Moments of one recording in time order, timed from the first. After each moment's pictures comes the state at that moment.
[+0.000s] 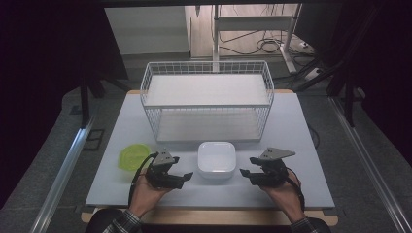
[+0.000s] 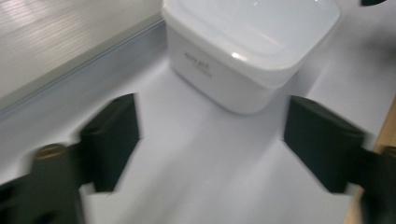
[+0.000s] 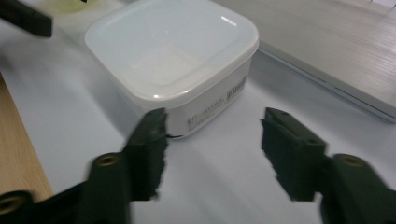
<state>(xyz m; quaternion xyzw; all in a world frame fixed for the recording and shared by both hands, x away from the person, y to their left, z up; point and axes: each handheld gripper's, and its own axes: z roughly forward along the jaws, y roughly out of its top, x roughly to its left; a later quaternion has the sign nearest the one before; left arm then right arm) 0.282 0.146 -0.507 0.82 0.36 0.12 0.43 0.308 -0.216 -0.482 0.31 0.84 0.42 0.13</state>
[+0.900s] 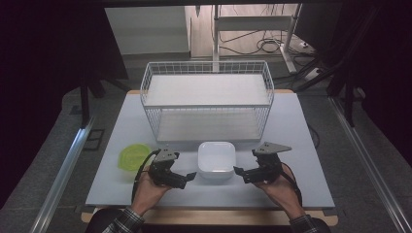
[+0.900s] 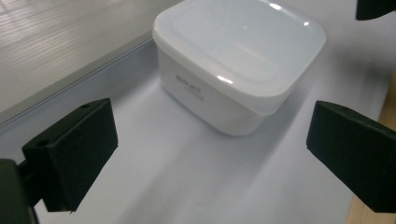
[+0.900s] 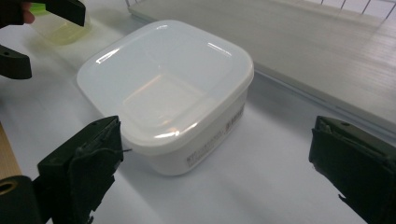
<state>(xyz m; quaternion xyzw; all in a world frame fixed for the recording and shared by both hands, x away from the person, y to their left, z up) 0.293 0.139 -0.503 0.81 0.35 0.11 0.45 0.320 -0.201 -0.478 0.34 0.82 0.44 0.13</state>
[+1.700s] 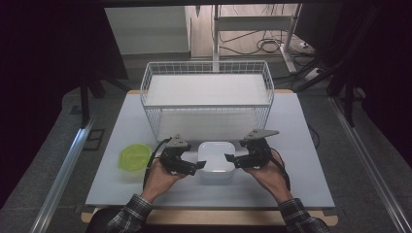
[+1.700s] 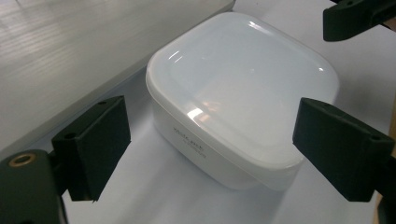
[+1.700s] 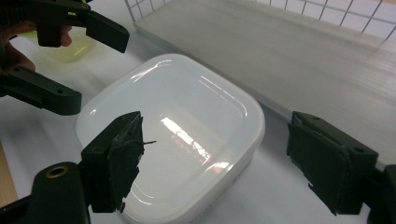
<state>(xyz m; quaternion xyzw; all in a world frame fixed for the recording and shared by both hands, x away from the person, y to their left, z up) 0.332 0.114 -0.497 0.82 0.34 0.08 0.46 0.351 -0.172 -0.462 0.33 0.83 0.43 0.11</state>
